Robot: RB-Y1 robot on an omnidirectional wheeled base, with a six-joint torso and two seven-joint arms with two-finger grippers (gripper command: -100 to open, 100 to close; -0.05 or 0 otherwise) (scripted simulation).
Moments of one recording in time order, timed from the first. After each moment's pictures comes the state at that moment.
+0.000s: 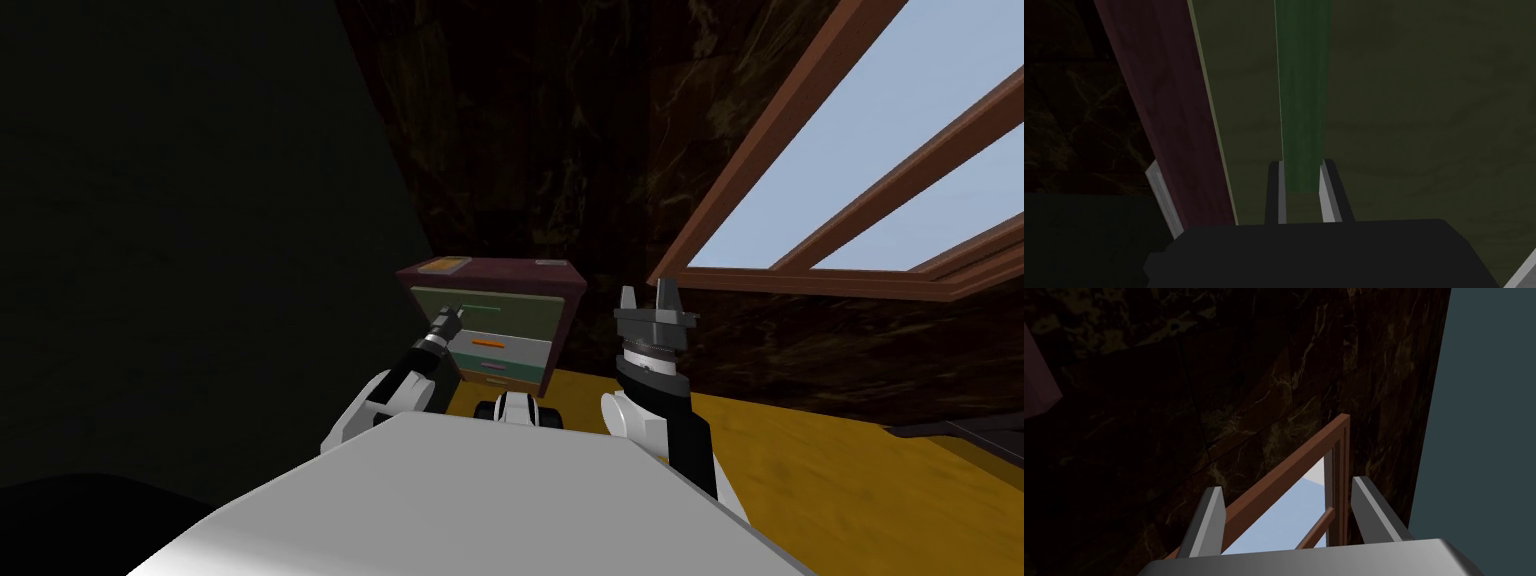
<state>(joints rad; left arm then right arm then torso) 0.44 0.29 -0.08 -2.34 0.03 0.21 0.23 0.48 0.01 0.02 -2.38 -0.06 -0.50 -0.06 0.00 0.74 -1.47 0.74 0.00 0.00</state>
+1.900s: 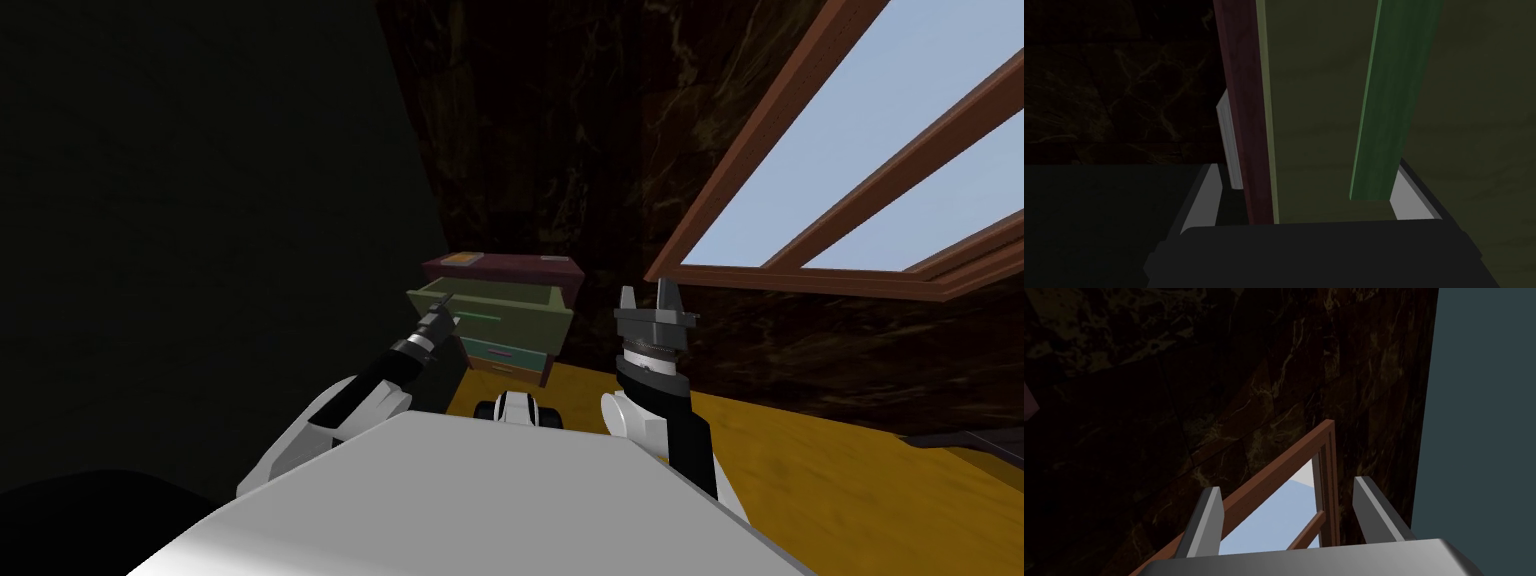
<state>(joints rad) 0.52 0.41 -0.05 -2.59 0.06 0.40 0.32 0.49 0.01 0.02 -2.38 -0.06 -0.50 -0.06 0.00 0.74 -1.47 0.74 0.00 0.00</state>
